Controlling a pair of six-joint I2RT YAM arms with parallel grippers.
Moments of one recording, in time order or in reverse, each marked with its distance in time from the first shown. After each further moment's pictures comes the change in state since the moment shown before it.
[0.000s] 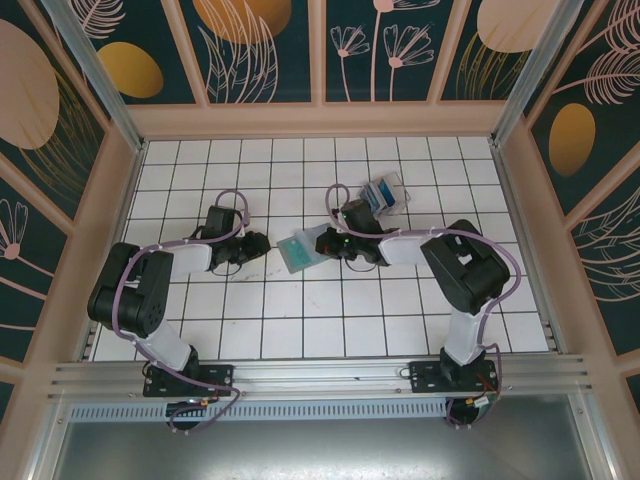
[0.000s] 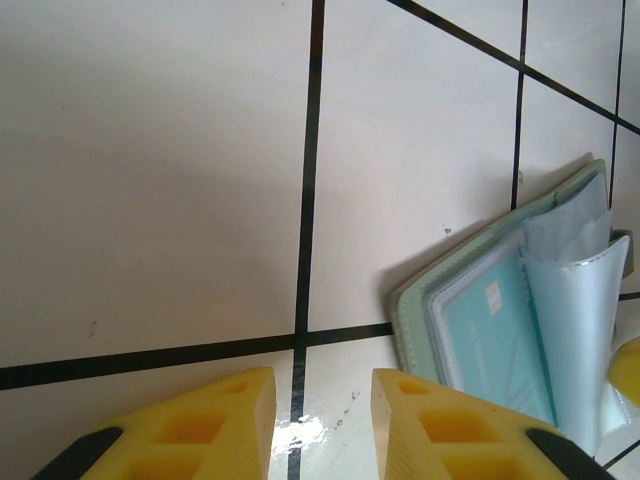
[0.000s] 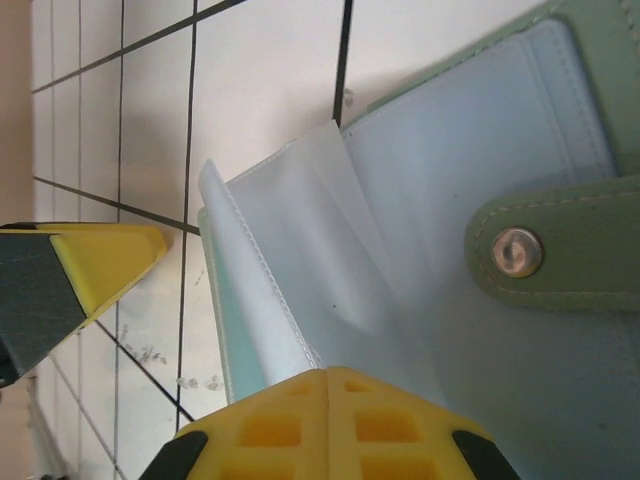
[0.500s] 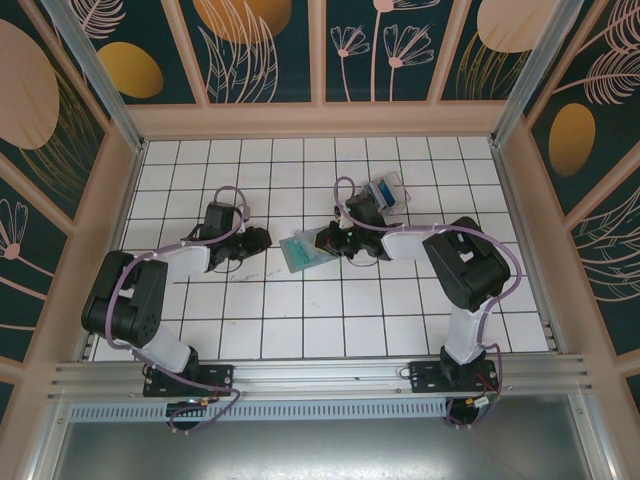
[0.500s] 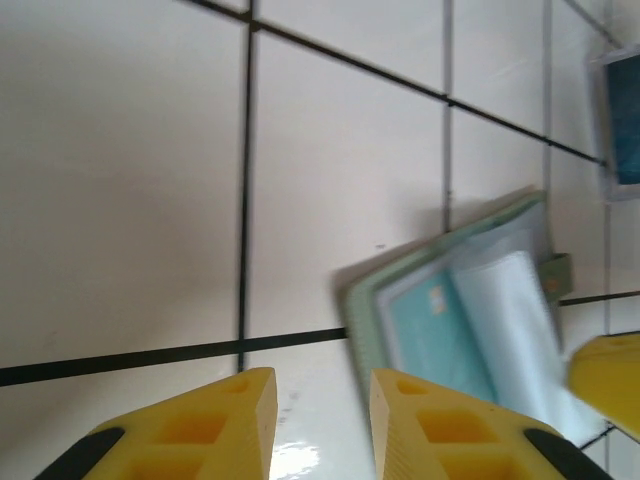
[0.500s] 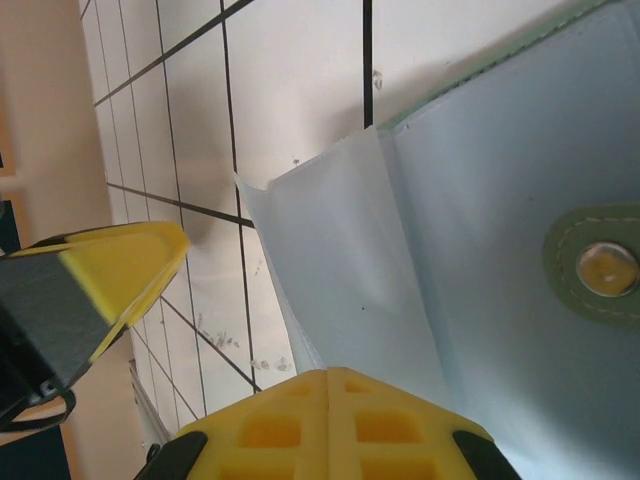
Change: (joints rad) left arm -0.028 -0.073 0.005 0.009 -0.008 -0.026; right arm -0.037 0.012 0.043 -0.027 -0.137 0.119
